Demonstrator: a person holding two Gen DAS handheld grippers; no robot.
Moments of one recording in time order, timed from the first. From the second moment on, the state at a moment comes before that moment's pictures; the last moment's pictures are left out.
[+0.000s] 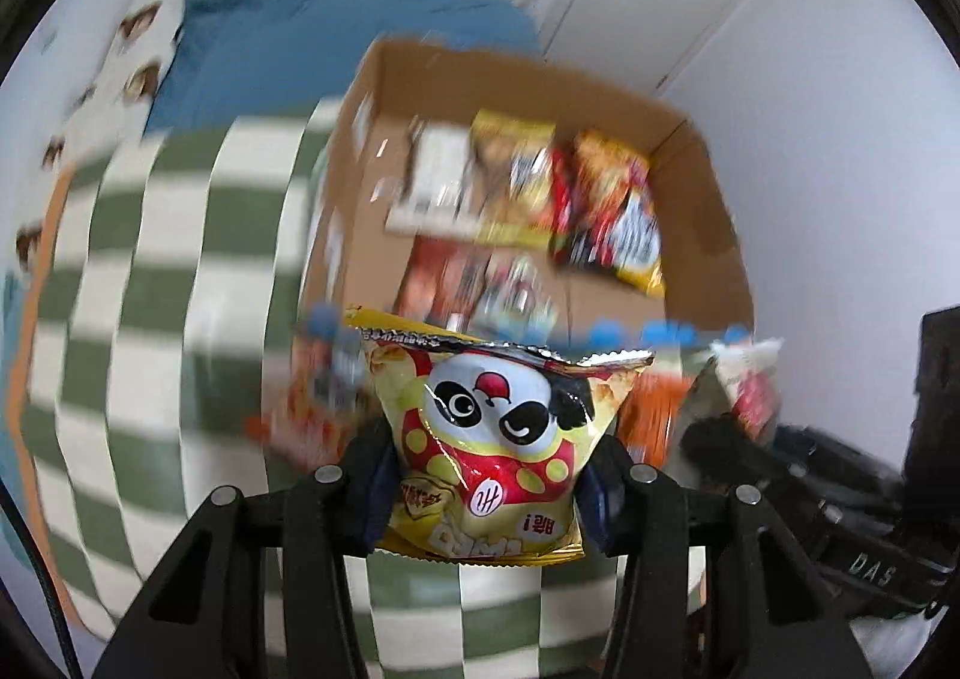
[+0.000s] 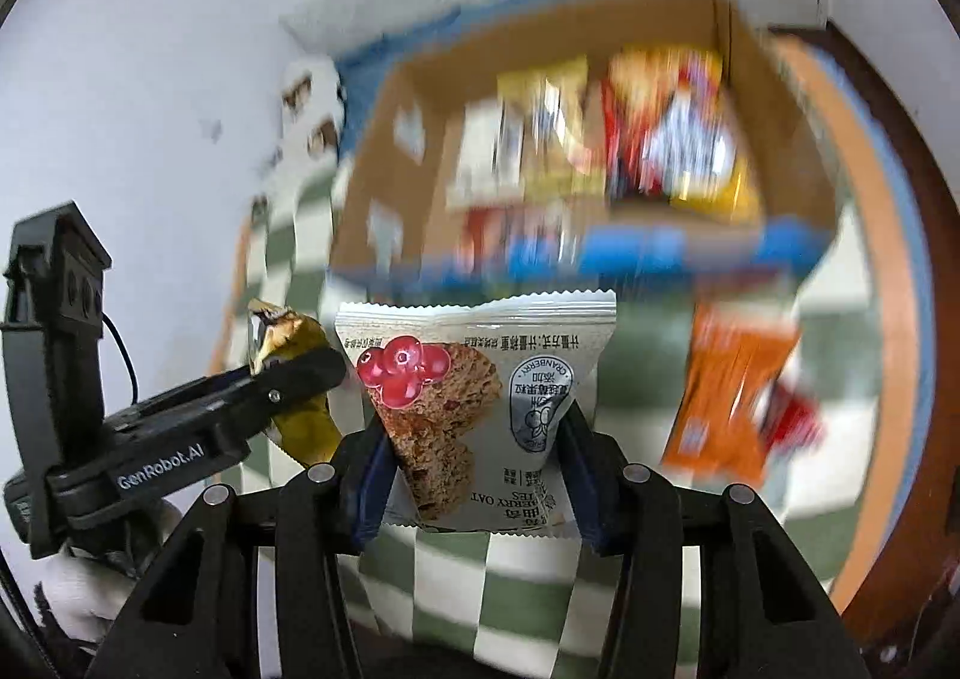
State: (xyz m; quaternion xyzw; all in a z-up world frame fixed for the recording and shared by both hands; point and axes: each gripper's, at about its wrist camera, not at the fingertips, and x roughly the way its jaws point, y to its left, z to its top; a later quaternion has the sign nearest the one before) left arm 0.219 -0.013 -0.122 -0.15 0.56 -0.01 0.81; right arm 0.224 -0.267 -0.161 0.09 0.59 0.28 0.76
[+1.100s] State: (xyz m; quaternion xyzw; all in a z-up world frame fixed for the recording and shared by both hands) left arm 0.349 0.028 -0.229 -0.12 0.66 0.05 0.74; right arm 0.379 -0.264 -0.254 0.01 0.67 0.17 0.72
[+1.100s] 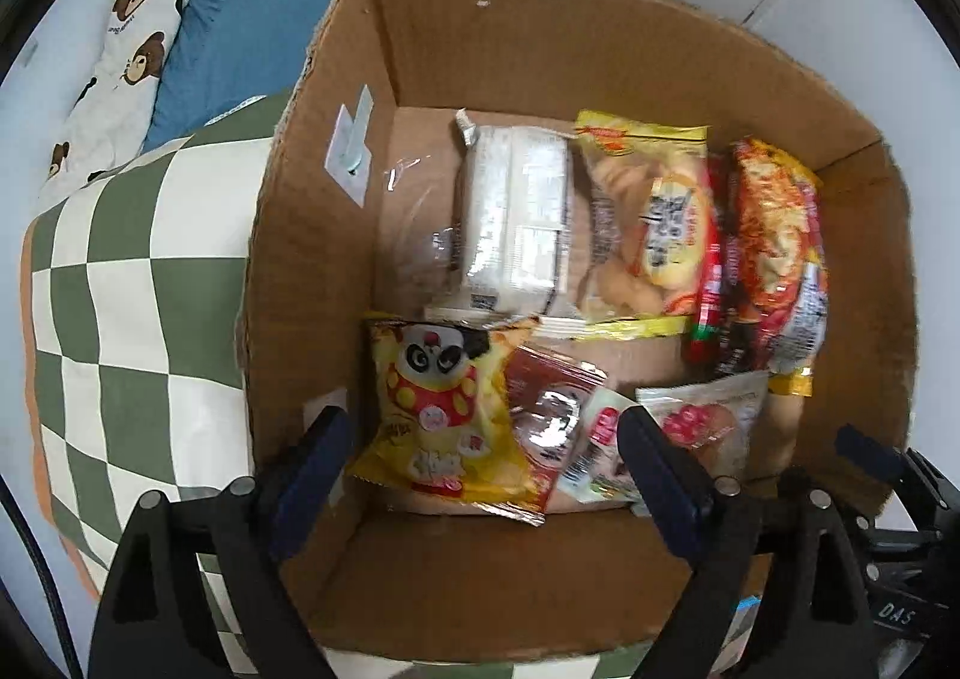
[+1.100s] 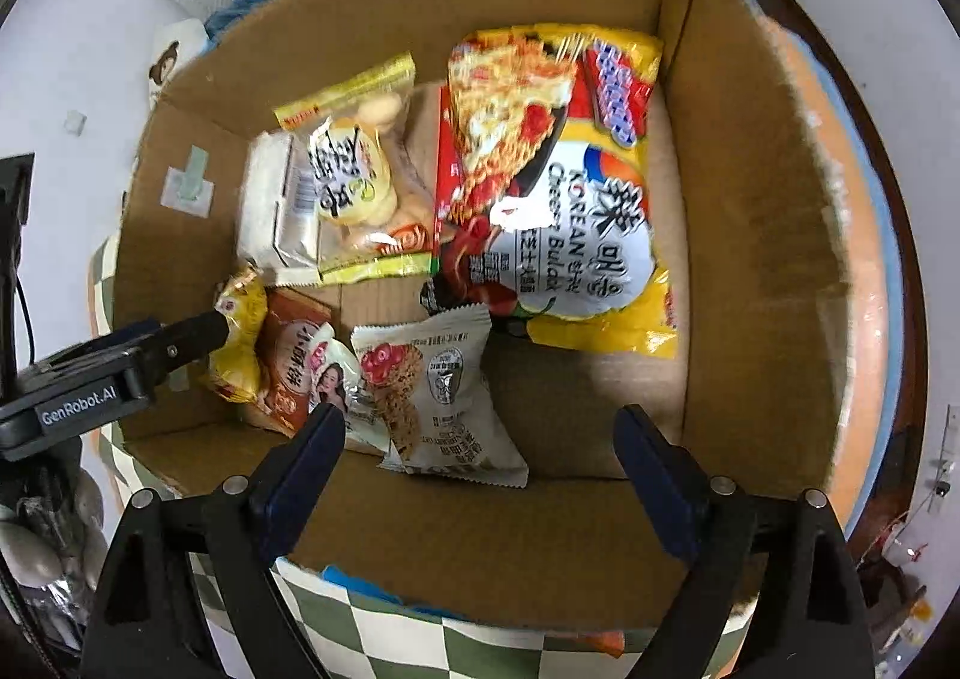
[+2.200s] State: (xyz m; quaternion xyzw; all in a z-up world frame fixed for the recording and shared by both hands) left arm 0.194 -0.026 -0.064 -0.05 0.42 0.08 0.90; right arm 0.245 -0.293 -0.083 -0.01 0.46 0.17 0.87
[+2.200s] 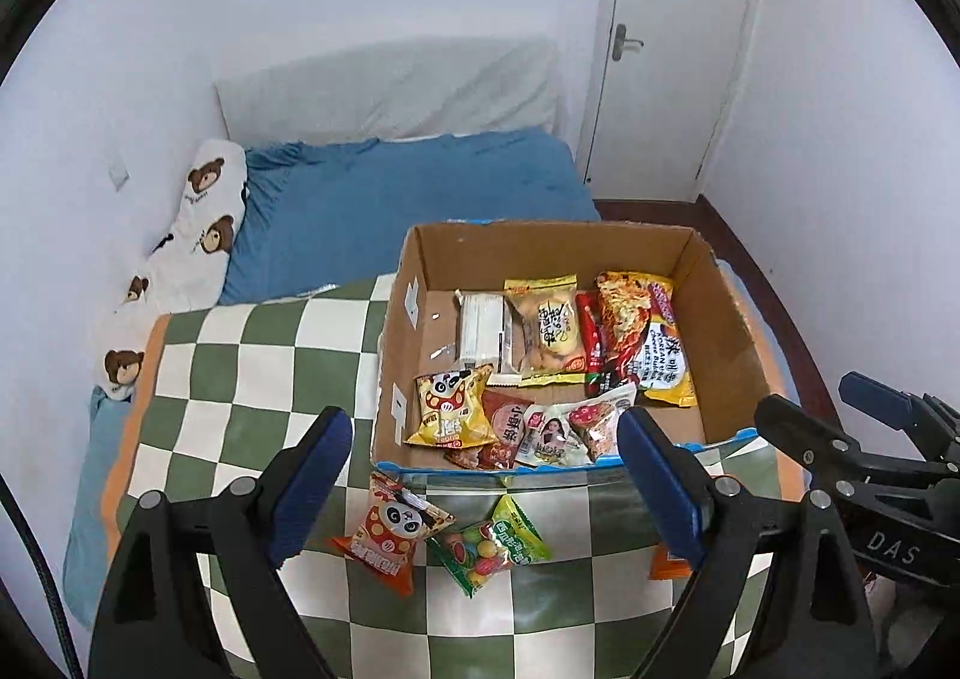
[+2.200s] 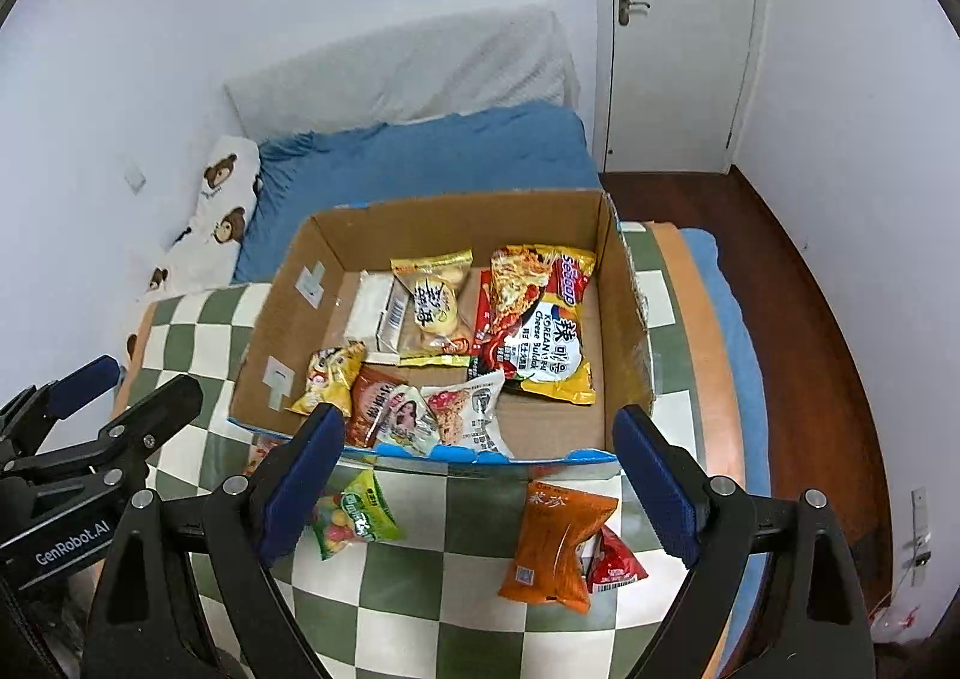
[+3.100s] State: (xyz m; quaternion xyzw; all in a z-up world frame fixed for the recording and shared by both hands) left arm 0.233 -0.074 -0.307 0.18 0.65 -0.05 0.73; right arm 0.252 -0.307 -0.319 -0.05 0.64 0.09 0.76
